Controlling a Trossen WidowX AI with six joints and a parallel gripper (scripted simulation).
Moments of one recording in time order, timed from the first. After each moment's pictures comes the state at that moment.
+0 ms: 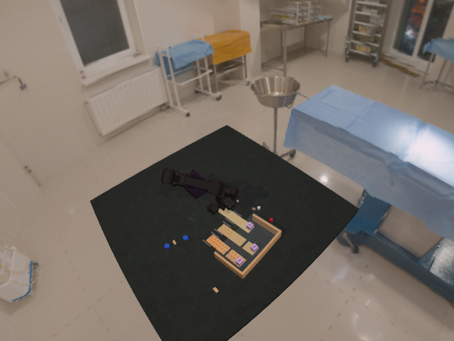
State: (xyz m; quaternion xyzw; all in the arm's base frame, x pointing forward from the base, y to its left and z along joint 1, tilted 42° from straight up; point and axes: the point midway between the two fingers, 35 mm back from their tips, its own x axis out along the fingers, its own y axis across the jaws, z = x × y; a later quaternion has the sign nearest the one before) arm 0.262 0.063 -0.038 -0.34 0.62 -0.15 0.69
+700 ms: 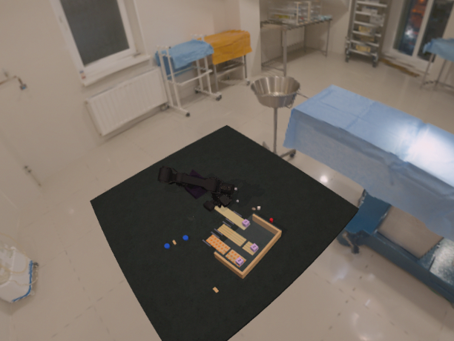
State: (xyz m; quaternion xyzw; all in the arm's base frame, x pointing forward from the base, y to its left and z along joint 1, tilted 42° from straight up) arm 0.232 0.054 -0.037 -0.34 0.62 -0.15 0.69
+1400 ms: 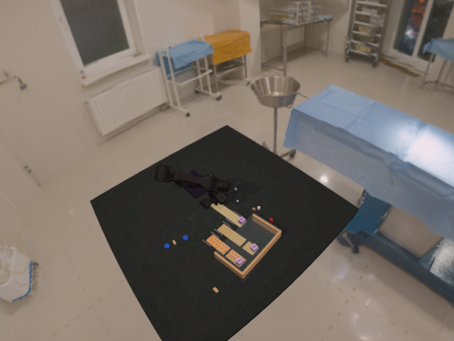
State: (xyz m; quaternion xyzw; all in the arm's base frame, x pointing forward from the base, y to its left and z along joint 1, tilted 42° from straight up) arm 0.203 0.045 -0.036 -0.34 0.62 -0.15 0.69
